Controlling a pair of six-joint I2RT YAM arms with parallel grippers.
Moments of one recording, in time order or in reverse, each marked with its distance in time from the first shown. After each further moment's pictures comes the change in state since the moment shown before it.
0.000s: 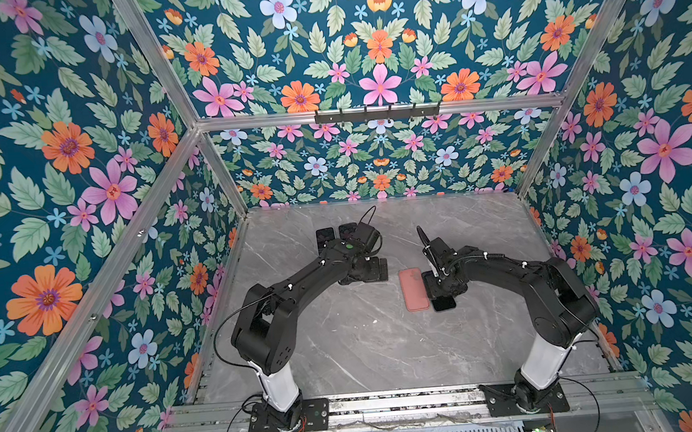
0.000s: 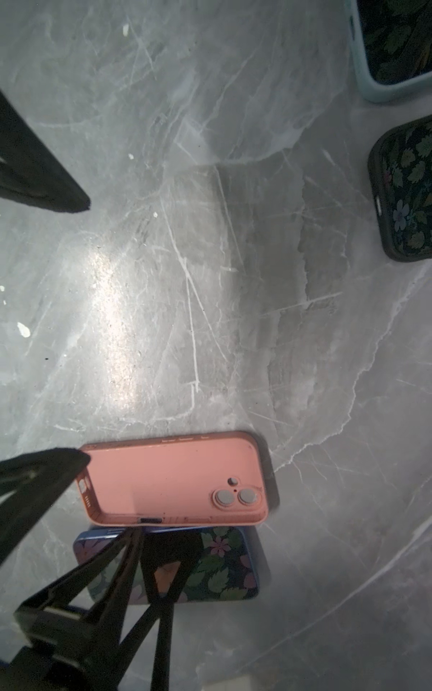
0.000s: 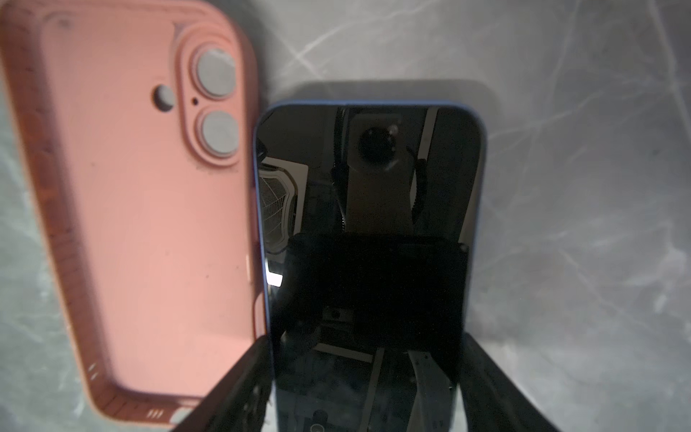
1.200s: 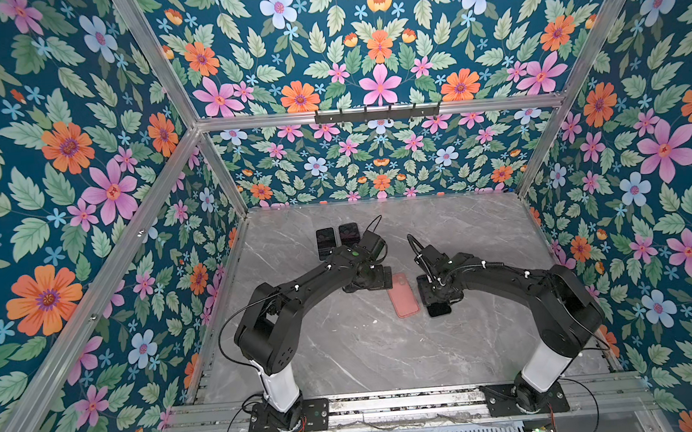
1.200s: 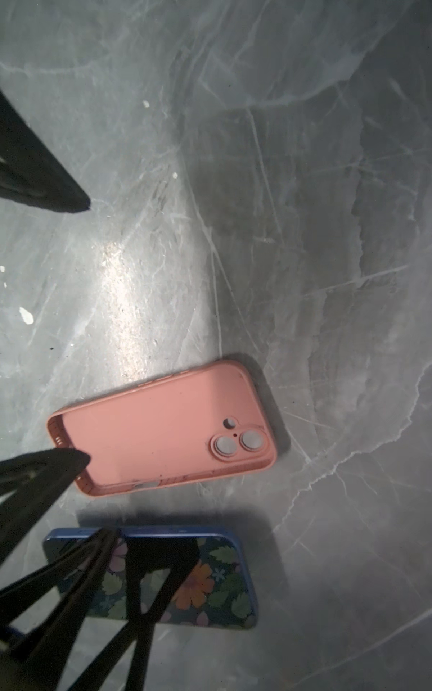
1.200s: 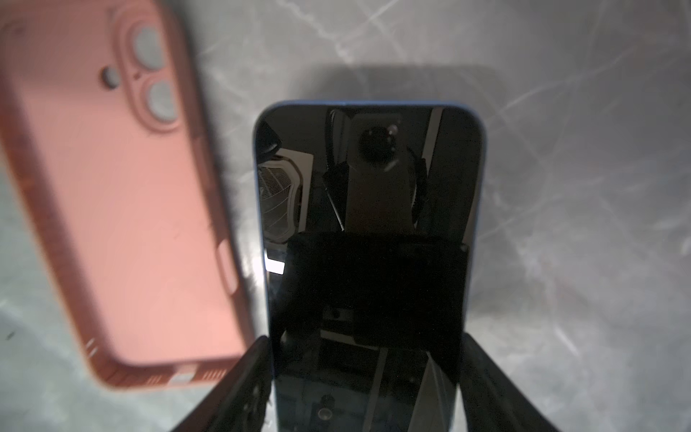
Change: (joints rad) left arm -0.036 0.015 -0.063 0.046 0.029 -0.044; right arm 0.079 -0.018 0.000 -0.007 0.062 0.063
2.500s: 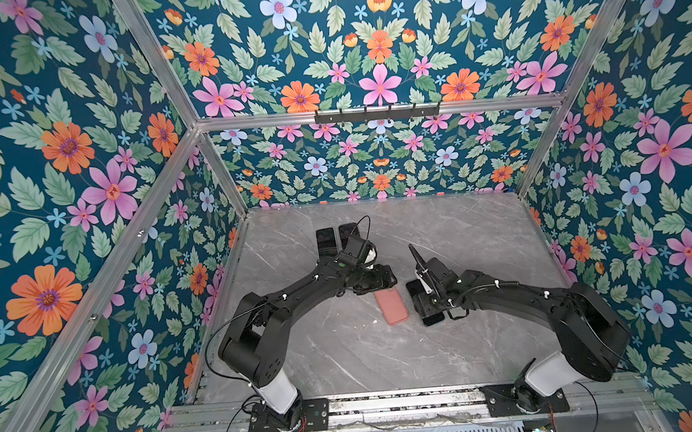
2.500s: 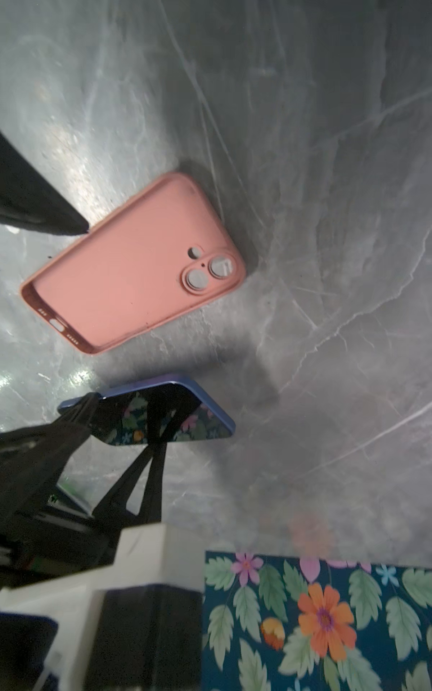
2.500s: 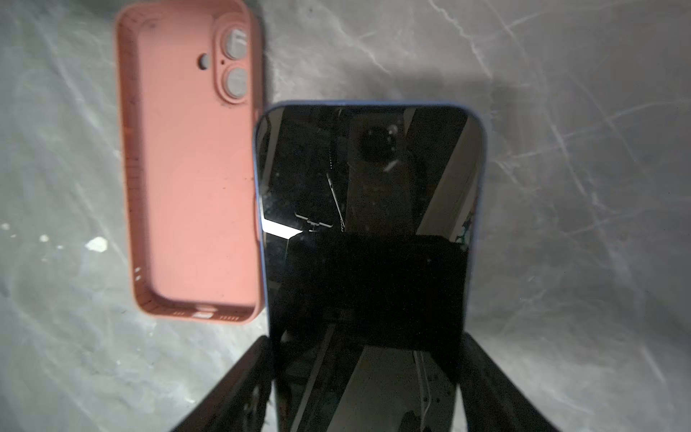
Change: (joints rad) left arm 0.064 -0.105 -0.212 0.363 0.376 -0.036; right arm 0.090 -0.219 -0.225 0.204 -0.090 -0.043
